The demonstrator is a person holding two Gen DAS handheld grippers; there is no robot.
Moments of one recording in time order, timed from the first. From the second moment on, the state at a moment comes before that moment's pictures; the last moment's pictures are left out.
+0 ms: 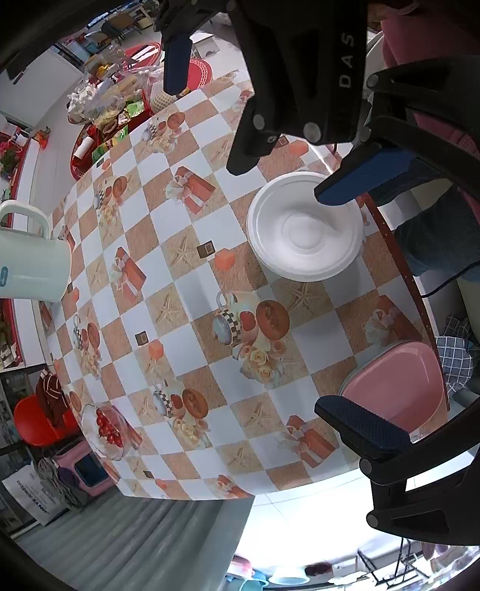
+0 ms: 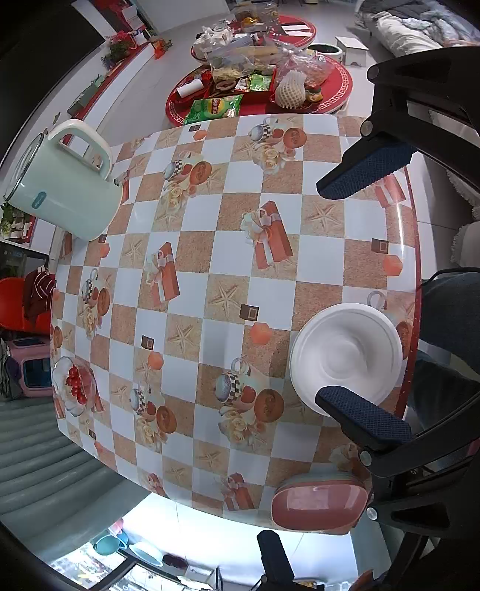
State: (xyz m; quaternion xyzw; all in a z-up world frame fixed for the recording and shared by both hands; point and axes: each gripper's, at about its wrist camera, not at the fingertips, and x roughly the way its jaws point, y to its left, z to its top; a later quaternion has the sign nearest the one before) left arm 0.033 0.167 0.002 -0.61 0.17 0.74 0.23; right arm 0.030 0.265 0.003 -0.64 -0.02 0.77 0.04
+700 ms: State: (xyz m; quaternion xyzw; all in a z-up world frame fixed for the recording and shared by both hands) left arm 0.025 0.164 0.005 -0.59 0.19 0.75 0.20; right arm 0.029 0.268 -0.007 -0.64 -0.02 0.76 0.04
